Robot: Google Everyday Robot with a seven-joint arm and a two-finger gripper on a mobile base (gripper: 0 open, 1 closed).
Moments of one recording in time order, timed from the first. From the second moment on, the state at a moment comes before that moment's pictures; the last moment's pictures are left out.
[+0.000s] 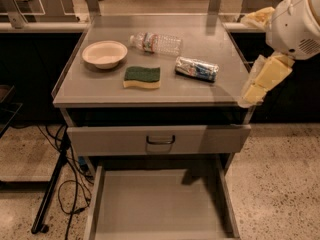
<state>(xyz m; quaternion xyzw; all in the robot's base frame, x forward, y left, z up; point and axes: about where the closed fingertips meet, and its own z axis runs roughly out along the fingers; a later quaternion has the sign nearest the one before) 0.507 -0.167 0.988 -0.64 0.69 0.01 0.33</state>
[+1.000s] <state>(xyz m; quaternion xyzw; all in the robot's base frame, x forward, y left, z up) 0.596 -0.184 0.942 -0.61 0.73 0.00 0.31</state>
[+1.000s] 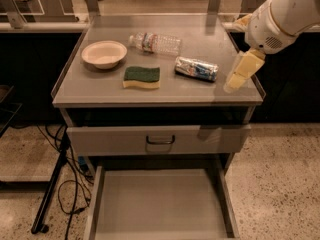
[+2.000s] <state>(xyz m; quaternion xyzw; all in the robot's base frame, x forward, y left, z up) 0.638 -0.181 0.920 -0.60 0.73 -0.01 0.31</state>
